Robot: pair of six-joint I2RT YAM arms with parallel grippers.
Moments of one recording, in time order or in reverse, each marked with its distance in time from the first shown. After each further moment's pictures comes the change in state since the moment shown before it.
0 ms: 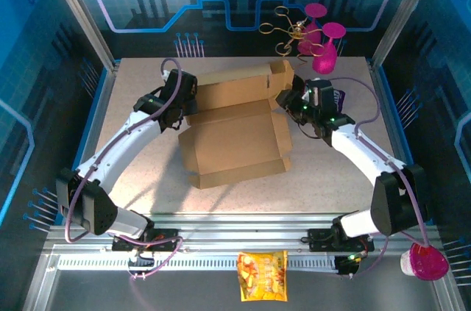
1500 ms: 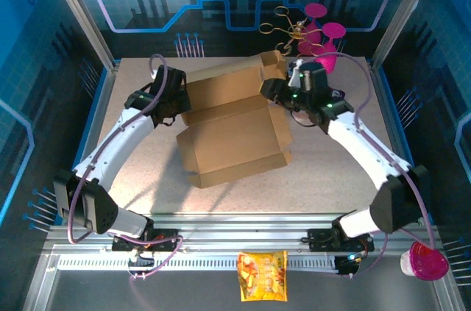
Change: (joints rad) left arm 0.100 0.000 0.018 -0.031 0.134 -0.039; right arm 0.084 -0.023 0.262 -0.224 -0.090 -0.237
